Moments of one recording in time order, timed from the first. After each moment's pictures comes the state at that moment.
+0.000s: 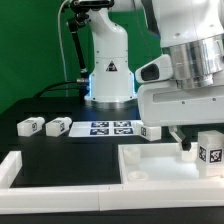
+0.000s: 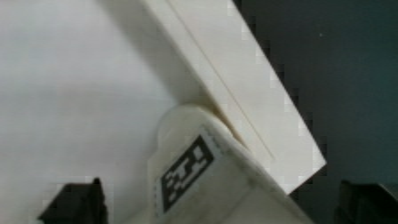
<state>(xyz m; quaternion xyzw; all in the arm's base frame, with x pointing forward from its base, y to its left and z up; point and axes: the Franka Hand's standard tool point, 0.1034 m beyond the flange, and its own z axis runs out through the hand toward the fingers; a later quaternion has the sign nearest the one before) 0.625 0.117 0.069 -0.97 0.20 -0.02 0.10</state>
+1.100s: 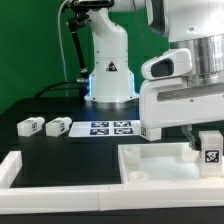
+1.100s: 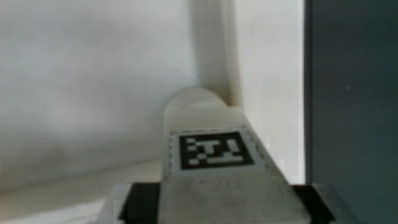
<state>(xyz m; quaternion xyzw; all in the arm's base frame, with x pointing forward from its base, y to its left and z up) 0.627 0.118 0.070 -0.98 0.16 -0.02 0.07</state>
